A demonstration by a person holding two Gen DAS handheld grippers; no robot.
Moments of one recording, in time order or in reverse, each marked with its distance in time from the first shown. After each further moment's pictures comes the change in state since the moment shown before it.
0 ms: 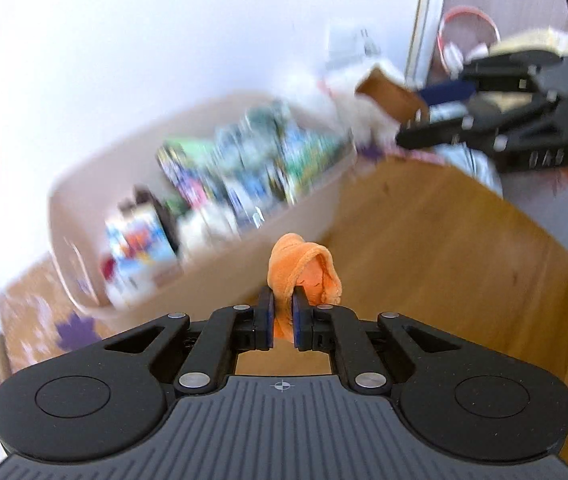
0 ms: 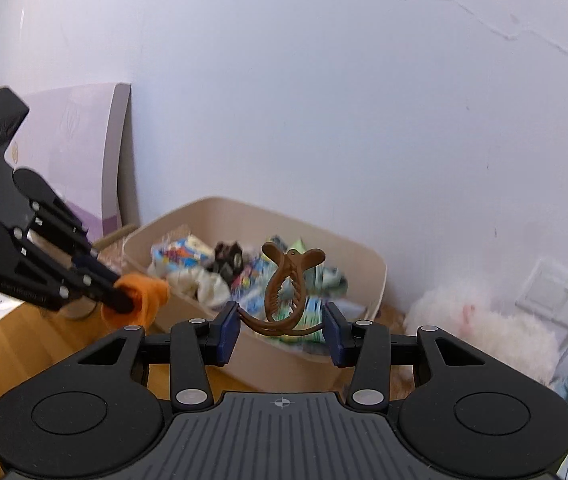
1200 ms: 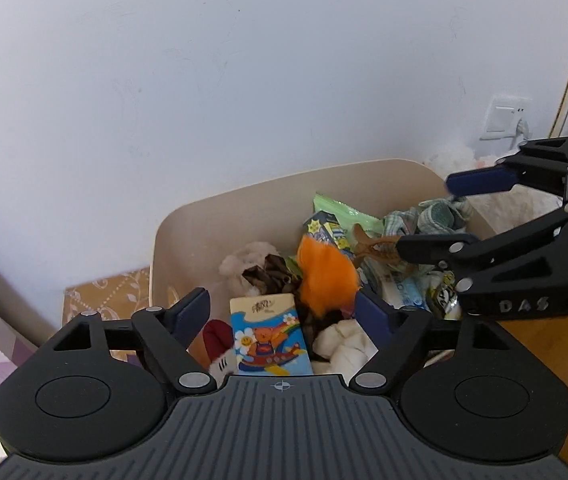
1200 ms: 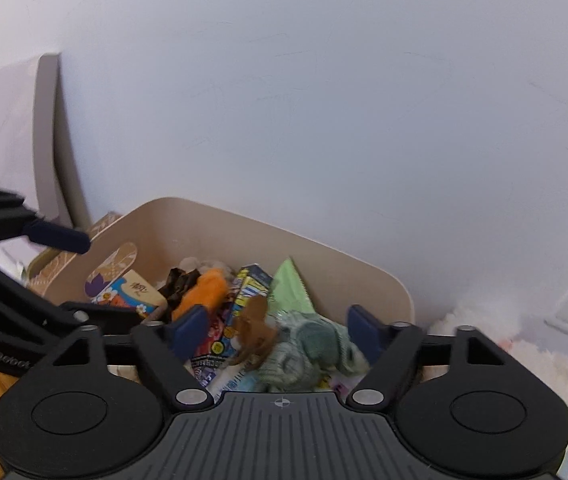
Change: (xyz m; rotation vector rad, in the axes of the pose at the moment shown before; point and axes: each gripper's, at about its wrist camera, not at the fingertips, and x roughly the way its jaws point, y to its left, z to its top) left arm 0.036 0.073 0.051 -0.278 -0.044 0.279; right arm 0.131 0.002 0.057 0.078 0.159 -0.086
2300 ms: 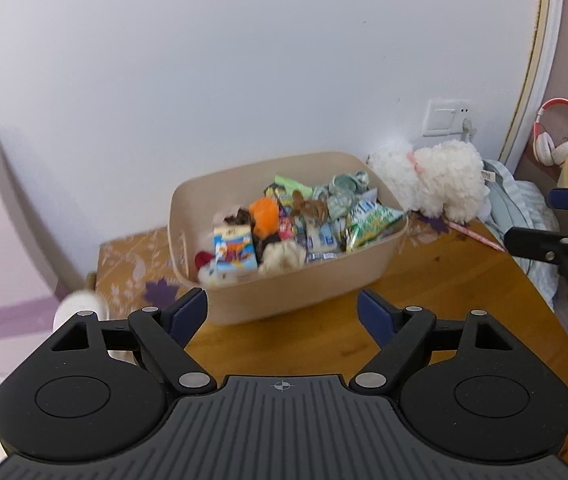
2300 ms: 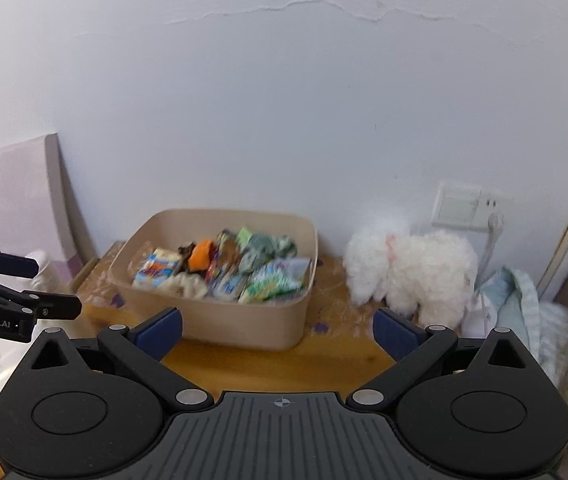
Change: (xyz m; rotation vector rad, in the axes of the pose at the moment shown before) left arm -0.166 -0.060 -0.048 -0.020 0.008 0.029; right arm -0.207 -0.005 -0.088 0.256 -0.060 -0.096
